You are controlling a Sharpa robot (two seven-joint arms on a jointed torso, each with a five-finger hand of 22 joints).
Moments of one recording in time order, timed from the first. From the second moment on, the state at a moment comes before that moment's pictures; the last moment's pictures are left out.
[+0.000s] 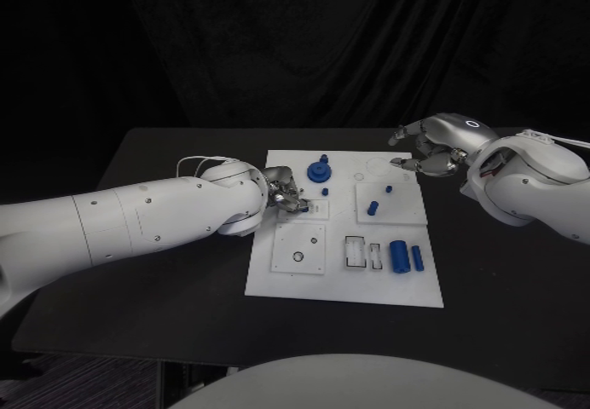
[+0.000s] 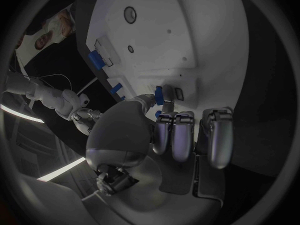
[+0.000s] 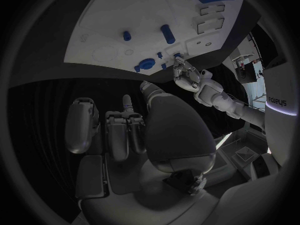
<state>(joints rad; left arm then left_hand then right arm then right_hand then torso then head) 1.30 -0.54 -0.21 1.37 -1.10 -0.12 -0.43 1.19 -0.02 0.31 0.26 0.41 1.05 0.02 0.28 1.05 1.47 -0.05 1.57 1.31 1.47 -0.10 1.57 1.31 0.04 1.47 0.01 1.49 1.31 1.41 -1.00 -0.25 1.57 -1.49 -0.44 -0.09 1.34 -0.06 0.19 0.25 0.29 0.72 0.09 0.10 0.43 1.46 -0.01 1.57 1.31 1.47 -0.07 1.57 1.31 0.06 1.45 0.05 1.30 1.31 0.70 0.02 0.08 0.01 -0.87</state>
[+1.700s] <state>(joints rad) 1.29 -0.55 -0.21 1.36 -1.10 -0.10 -0.40 0.93 0.11 0.04 0.29 0.20 0.98 0.04 0.33 1.28 1.46 -0.02 1.57 1.31 1.47 -0.07 1.57 1.31 0.04 1.47 0.04 1.47 1.31 1.41 -1.00 -0.25 1.57 -1.49 -0.42 -0.10 1.34 -0.06 0.20 0.24 0.29 0.72 0.09 0.09 0.43 1.46 -0.01 1.57 1.31 1.47 -0.07 1.57 1.31 0.06 1.45 0.05 1.29 1.31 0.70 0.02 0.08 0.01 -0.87</state>
